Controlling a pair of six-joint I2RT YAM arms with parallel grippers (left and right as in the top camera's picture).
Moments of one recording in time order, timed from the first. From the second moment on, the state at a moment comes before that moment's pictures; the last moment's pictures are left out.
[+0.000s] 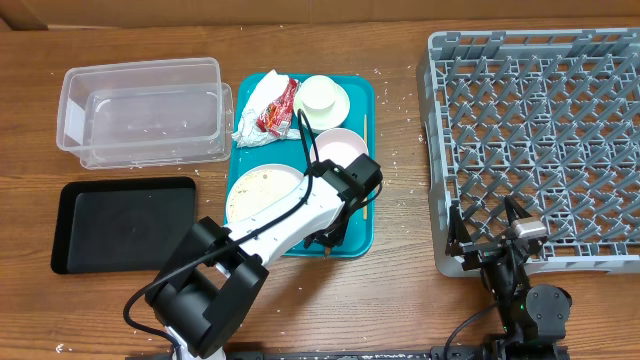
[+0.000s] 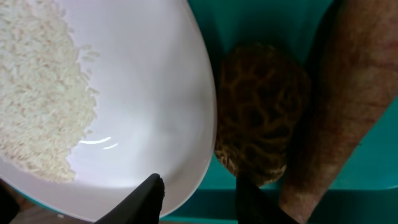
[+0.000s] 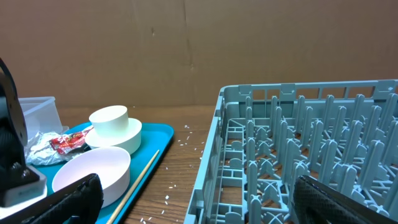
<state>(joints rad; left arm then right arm) -0.76 1.89 1.25 -1.03 -0.21 -0.50 0.00 0.01 0.02 -0.02 -0.19 0.10</state>
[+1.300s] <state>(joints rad) -0.74 1.87 1.19 -0.97 -0.19 -0.47 0.00 0.01 0.02 -0.02 -0.19 0.10</state>
